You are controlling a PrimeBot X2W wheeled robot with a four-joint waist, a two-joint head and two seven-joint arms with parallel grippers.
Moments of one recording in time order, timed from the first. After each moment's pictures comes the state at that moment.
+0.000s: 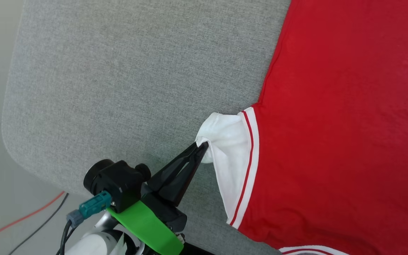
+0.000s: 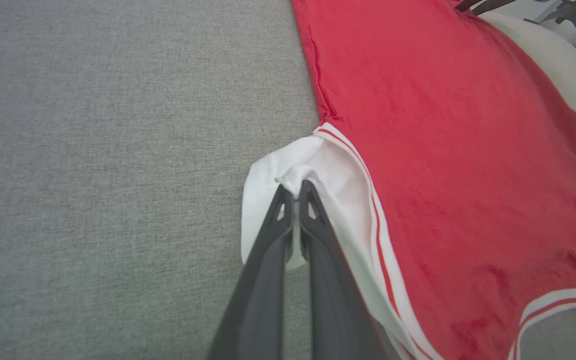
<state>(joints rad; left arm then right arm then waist) -0.24 0.53 -0.66 -0.46 -0.64 0.07 0.03 -1.11 -0.59 -0.16 0.39 0.18 0.13 1.25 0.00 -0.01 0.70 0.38</state>
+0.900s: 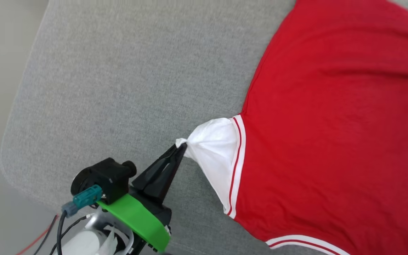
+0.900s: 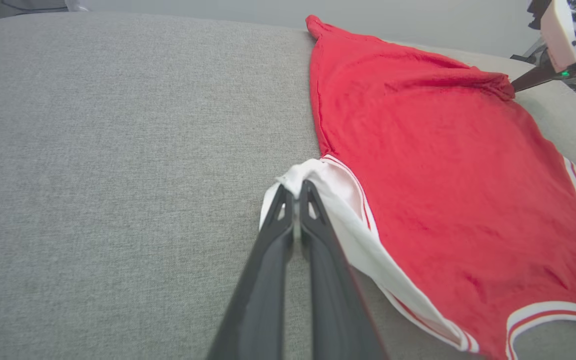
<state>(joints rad) -0.21 0.55 -0.62 -0.36 -0.67 0.09 0.01 -0.70 -0.55 -0.18 0.31 0.26 0.13 1.20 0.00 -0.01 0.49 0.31</state>
